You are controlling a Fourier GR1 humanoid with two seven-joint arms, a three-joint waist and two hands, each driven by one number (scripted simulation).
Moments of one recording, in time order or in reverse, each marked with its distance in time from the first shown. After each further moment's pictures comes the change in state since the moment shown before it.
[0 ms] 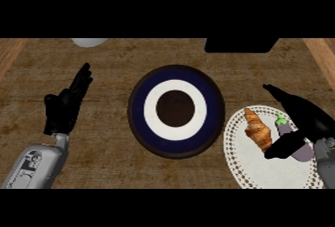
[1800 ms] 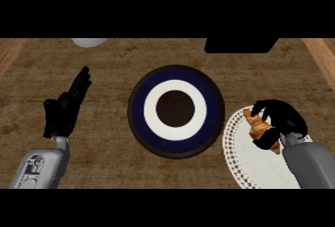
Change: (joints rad) left arm 0.034 -0.113 0.137 -0.007 -0.136 -0.121 -0.016; right arm -0.034 0.228 -0.127 0.467 0.445 -0.131 -0.428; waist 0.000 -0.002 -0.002
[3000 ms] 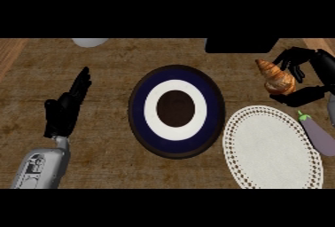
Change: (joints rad) left arm -0.003 -0.011 0.016 0.018 -0.011 -0.016 -0.017; right arm -0.291 -0.135 -0.254 0.171 -0.349 0.077 -0.748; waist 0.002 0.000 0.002
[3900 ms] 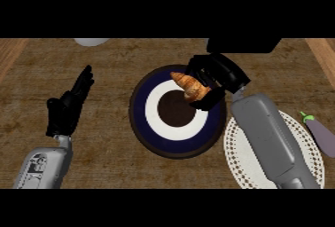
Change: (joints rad) left arm -0.008 -0.019 0.000 -0.021 -0.017 -0.009 0.020; right arm -0.152 0.374 0.267 -0.028 0.149 -0.067 0.345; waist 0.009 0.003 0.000
